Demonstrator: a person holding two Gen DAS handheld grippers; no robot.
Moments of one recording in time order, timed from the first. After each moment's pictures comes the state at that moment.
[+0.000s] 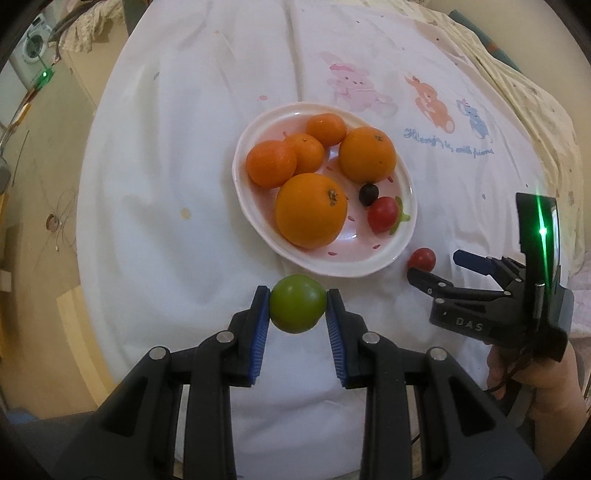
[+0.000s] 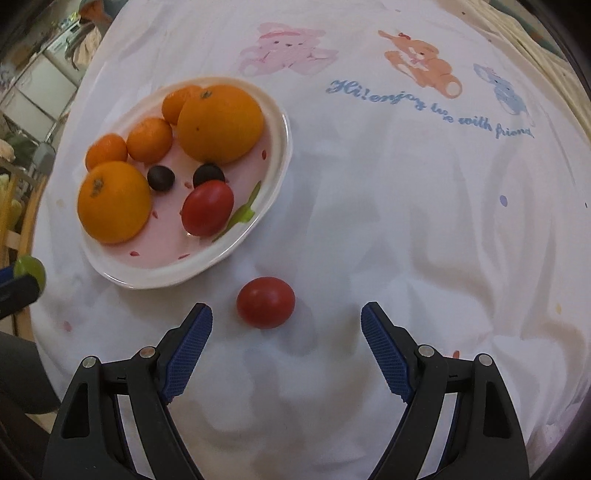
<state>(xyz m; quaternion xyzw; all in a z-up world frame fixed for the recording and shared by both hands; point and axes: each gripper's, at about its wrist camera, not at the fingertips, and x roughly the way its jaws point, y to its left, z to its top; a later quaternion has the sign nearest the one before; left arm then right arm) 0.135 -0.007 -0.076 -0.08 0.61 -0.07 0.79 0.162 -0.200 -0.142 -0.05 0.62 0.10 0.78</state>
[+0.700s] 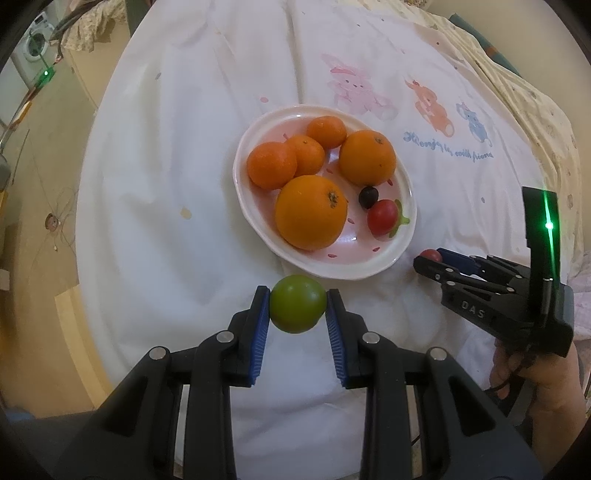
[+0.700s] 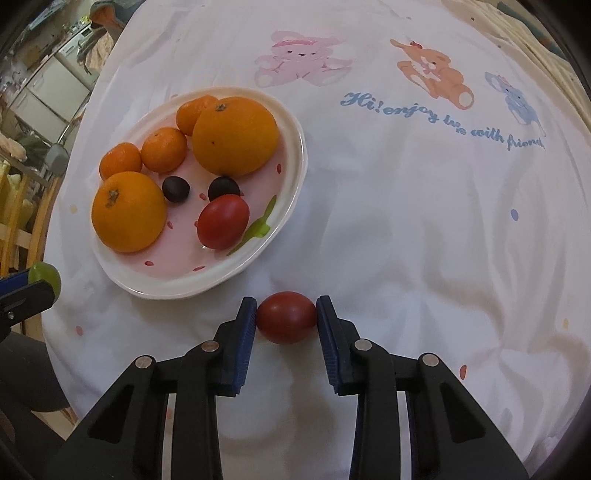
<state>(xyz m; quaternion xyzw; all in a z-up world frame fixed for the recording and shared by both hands) 0.135 -0.005 -0.076 -0.09 0.60 -0.07 0.79 0.168 -0.202 -0.134 -0.02 0.61 0.13 0.78</state>
